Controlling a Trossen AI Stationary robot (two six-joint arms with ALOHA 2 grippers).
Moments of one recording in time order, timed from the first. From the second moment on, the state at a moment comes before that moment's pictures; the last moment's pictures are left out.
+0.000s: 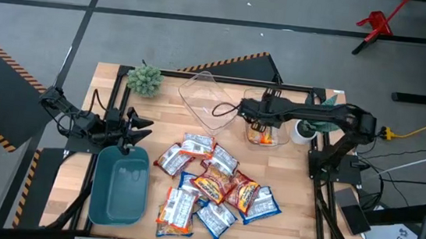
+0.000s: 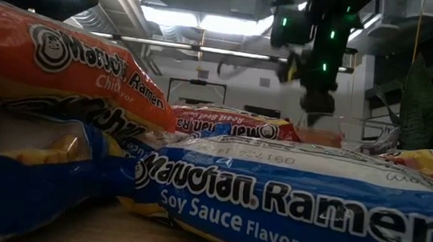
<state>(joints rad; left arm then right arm) -0.50 0.03 0.01 0.32 -0.69 -0.21 -0.27 1.65 1.19 -0.91 0.69 -0.05</state>
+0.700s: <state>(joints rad) -0.50 0.03 0.01 0.22 -0.69 -0.27 0.17 1.64 1.27 -0.22 0.28 0.11</state>
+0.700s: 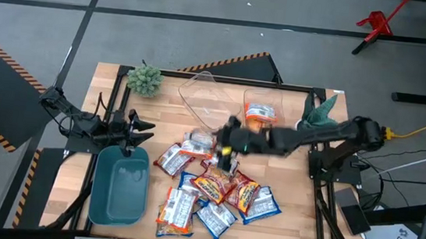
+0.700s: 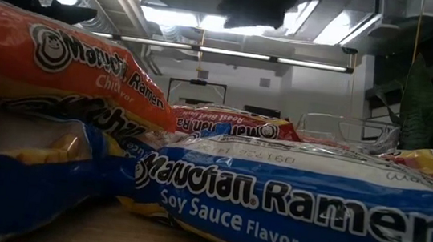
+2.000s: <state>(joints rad) -0.50 0.03 0.01 0.14 -0.72 -0.29 0.26 2.10 1.48 -0.23 0.58 -0.06</state>
